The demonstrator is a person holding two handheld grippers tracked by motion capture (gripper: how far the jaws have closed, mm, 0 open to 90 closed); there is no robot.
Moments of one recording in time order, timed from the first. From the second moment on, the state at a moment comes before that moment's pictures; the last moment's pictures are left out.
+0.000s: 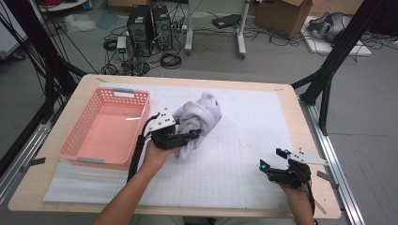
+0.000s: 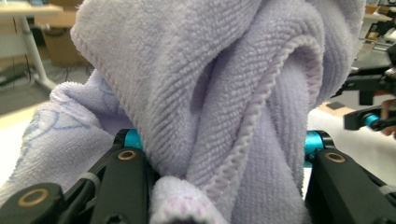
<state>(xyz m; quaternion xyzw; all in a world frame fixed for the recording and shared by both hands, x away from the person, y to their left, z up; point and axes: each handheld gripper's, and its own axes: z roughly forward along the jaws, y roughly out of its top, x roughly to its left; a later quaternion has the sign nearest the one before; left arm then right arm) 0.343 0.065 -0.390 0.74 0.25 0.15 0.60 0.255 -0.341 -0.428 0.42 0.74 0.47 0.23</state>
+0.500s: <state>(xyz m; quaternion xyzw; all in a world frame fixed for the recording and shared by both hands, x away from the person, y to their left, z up) 0.360 0.037 -0.427 0.78 0.31 0.14 0.52 0.256 -0.339 -0.429 0.42 0.74 0.47 0.23</state>
